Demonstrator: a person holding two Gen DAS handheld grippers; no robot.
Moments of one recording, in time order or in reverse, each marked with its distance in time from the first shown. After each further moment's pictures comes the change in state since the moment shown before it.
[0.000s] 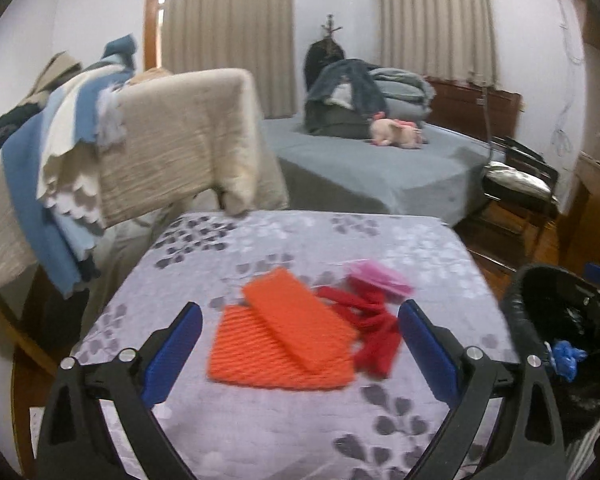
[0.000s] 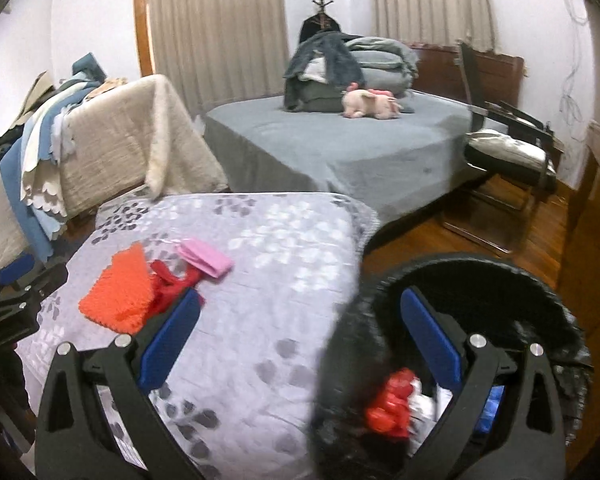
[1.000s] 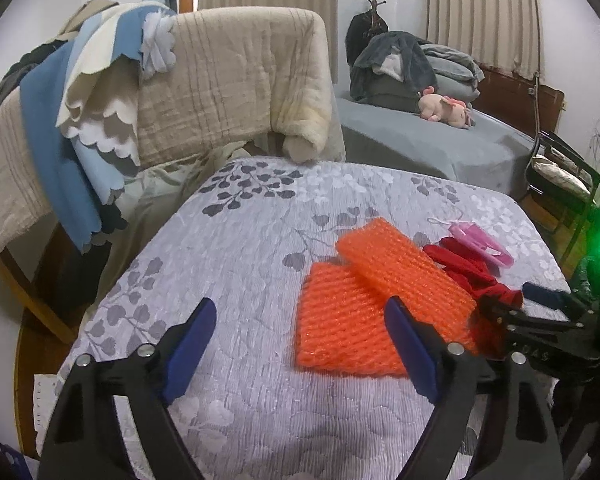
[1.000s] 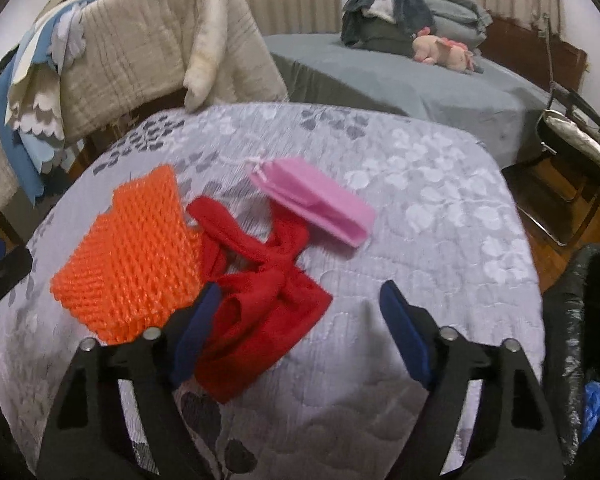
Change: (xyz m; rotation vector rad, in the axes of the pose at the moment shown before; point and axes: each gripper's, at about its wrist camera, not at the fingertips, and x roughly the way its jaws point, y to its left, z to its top) left arm 0.058 0.075 -0.036 -0.079 0.113 0.080; right arm 0.153 0.116 -0.030 -0.103 0.245 0.094
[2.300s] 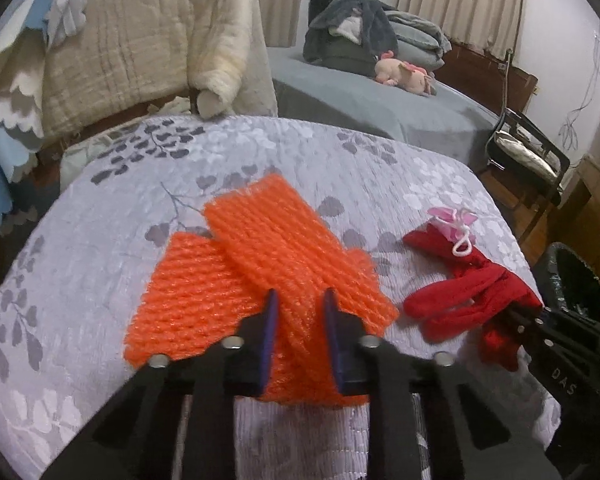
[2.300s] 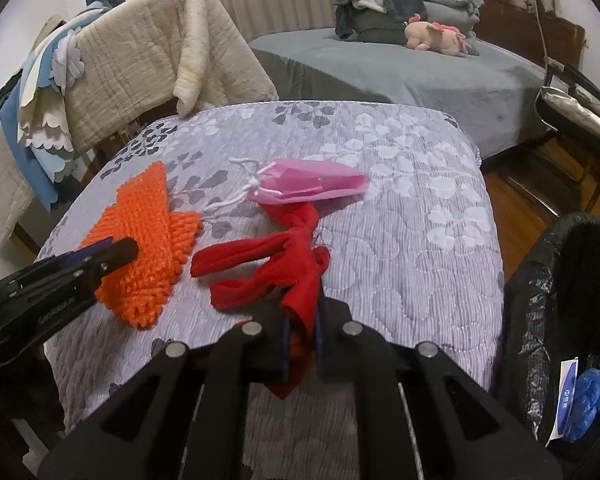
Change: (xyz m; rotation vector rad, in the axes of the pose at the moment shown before) left arm 0.049 -0.077 -0.001 0.007 0.134 -0.167; right arm -0.036 -0.052 -0.017 0.061 -0.013 0.050
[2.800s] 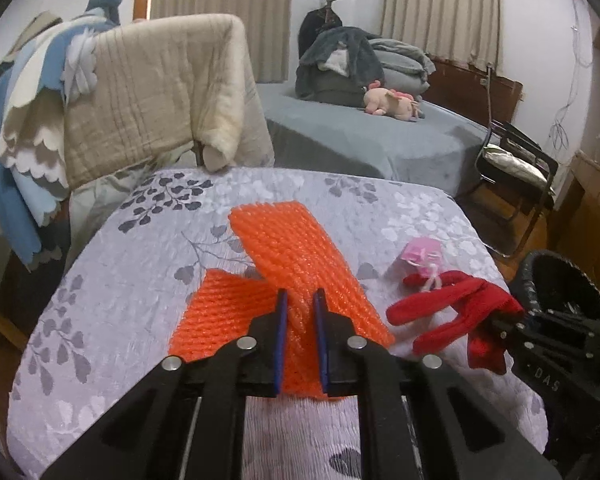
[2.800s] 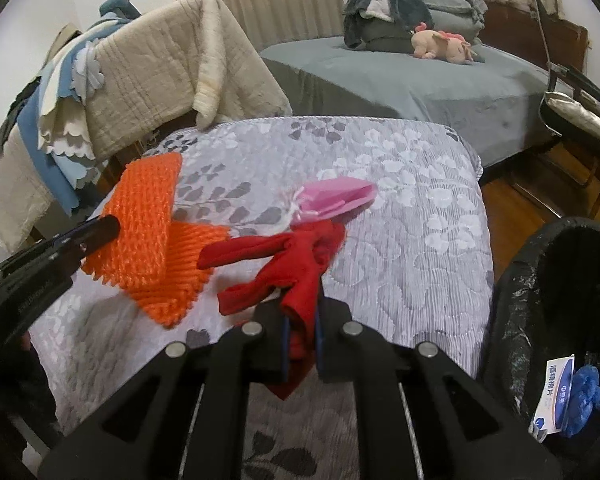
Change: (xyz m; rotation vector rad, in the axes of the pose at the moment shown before) left arm -0.060 -0.013 0.007 0.061 -0.115 0.011; right arm -0.038 0.008 0.000 -0.012 -0.034 0.050
